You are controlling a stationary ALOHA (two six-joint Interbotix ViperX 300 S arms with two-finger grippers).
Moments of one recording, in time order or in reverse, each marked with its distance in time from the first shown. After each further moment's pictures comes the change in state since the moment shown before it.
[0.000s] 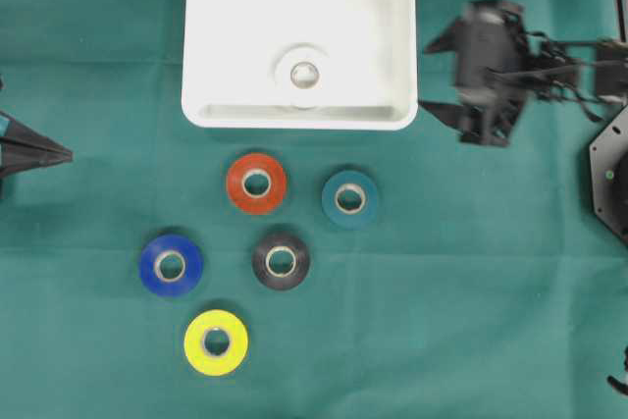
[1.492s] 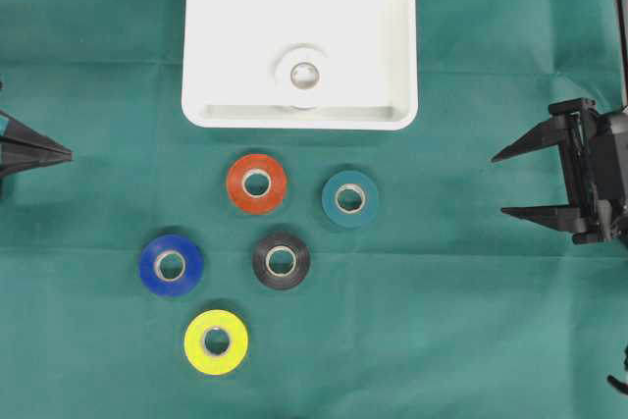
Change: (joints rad) left arm 0.003 -0.003 0.002 -0.002 0.003 -0.018; right arm 0.388 -0.439 0.364 0.000 -0.051 0.149
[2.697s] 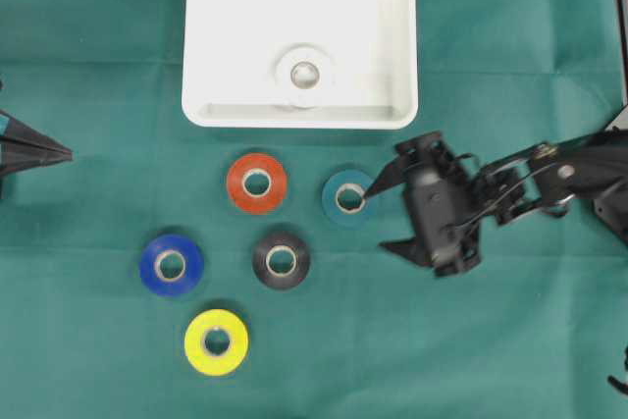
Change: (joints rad) left arm 0.000 0.000 0.000 0.000 0.000 0.000; right arm 0.038 0.799 -0.534 -0.086 -0.146 -0.009
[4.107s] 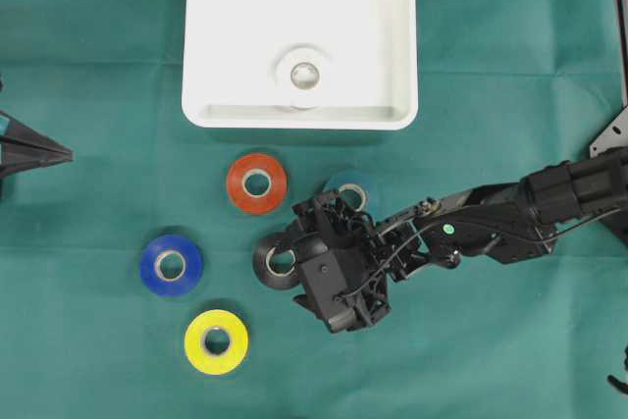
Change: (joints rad) left arm 0.000 0.000 0.002 0.002 0.000 -0.002; right arm 0.081 0.319 -0.344 -0.006 0.000 -0.003
